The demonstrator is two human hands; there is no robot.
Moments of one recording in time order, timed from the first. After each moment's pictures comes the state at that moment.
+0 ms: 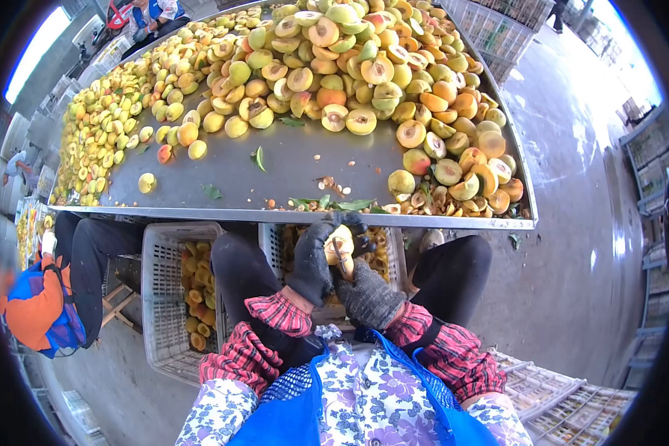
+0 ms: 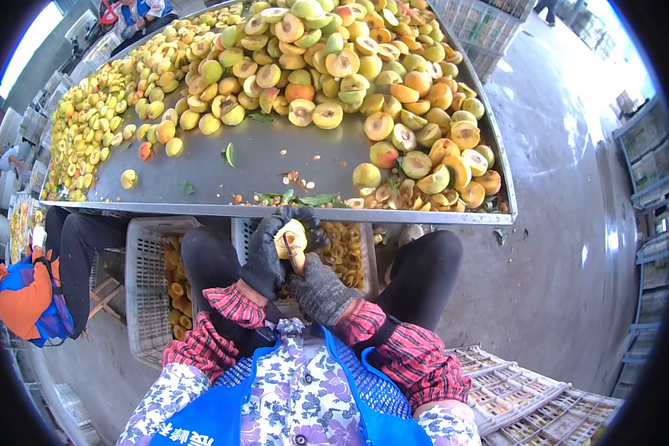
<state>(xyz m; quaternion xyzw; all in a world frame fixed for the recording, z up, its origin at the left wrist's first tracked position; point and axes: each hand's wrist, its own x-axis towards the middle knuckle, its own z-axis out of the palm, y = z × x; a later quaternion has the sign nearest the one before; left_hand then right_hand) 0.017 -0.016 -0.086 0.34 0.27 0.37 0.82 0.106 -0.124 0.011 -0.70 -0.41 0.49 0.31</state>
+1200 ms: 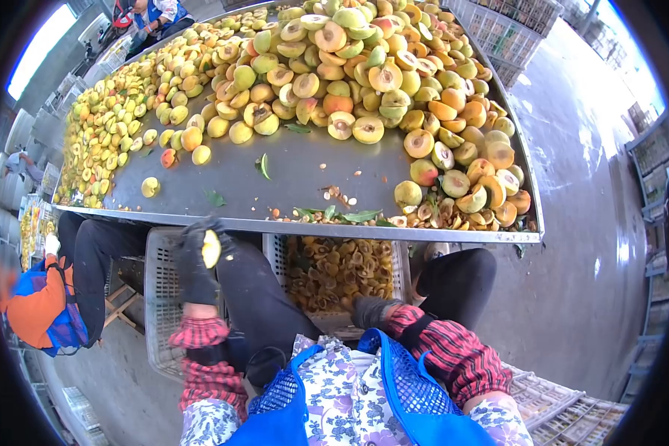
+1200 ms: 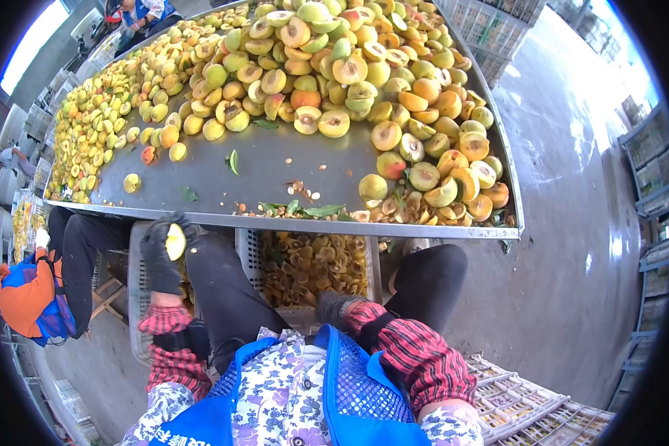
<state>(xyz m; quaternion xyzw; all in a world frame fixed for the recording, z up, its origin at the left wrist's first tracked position) -0.127 0.051 0.015 0.61 0.48 0.49 0.40 0.119 -0.129 -0.120 -0.62 -0.59 0.52 -0.04</state>
